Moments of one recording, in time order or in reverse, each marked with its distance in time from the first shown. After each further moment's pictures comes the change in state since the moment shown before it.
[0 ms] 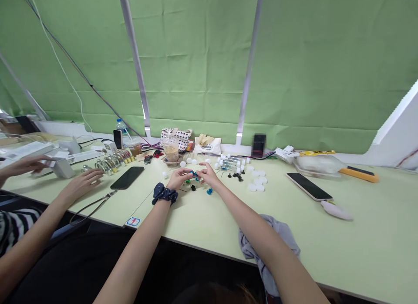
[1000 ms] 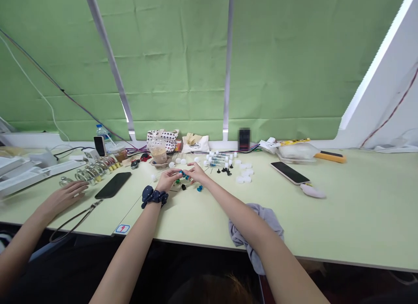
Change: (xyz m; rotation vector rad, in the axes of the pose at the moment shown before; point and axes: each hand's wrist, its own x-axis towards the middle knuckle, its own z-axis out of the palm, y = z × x) left_hand 0.000 0.009 0.003 0.082 0.008 0.000; right_hand -0.002 -0.007 -0.001 -0.016 -0.008 0.054
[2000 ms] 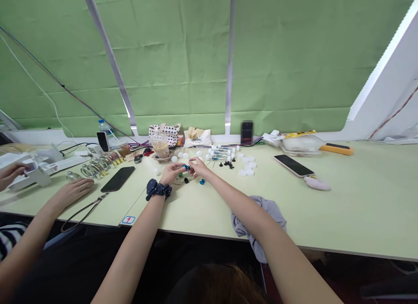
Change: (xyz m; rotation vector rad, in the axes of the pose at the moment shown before) left_hand -0.002 0.007 0.006 -0.007 -0.050 -0.006; right_hand 0.005 0.007 0.001 0.020 -0.022 0.072
